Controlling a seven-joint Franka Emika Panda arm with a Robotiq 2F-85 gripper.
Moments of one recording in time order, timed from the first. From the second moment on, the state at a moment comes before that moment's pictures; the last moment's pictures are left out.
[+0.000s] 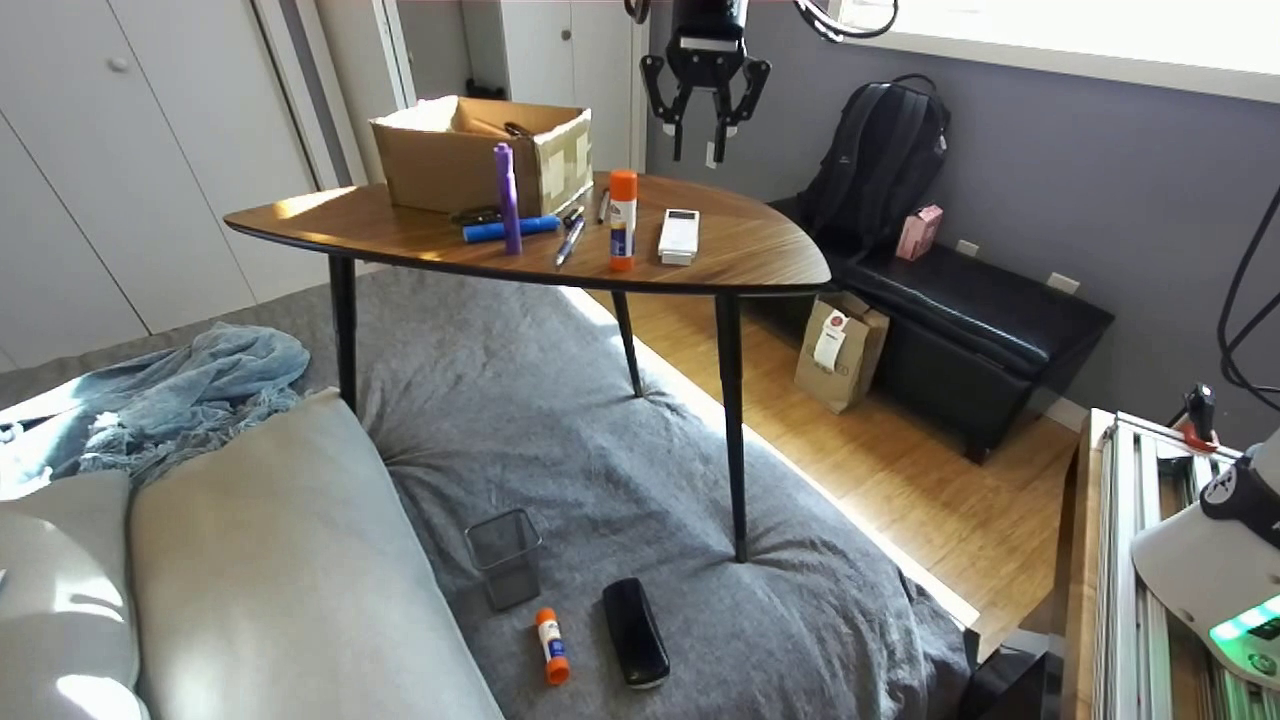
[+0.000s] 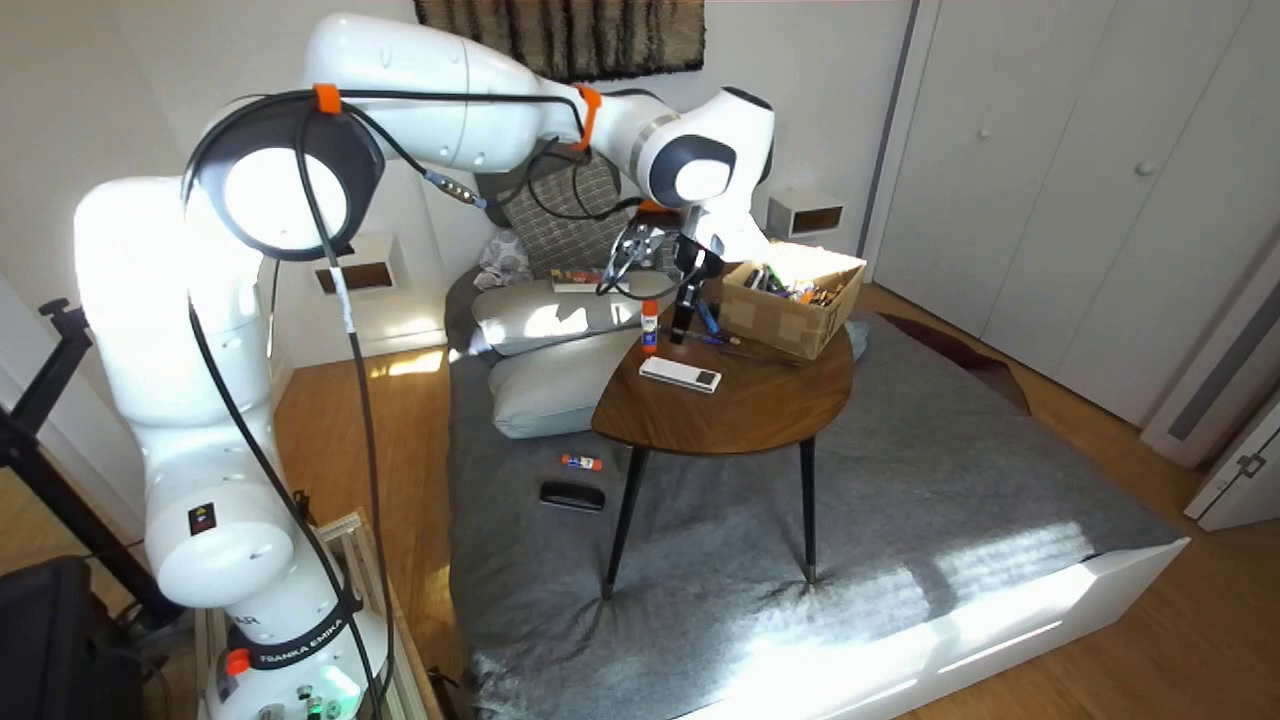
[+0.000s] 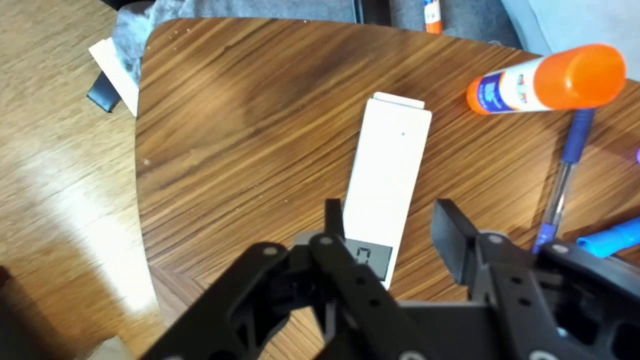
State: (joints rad) arm 0.03 0.25 -0.10 -1.65 0.18 1.77 0.75
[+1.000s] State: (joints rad) arm 0.12 -0.05 0.07 -2.13 -0.14 2.18 0.84
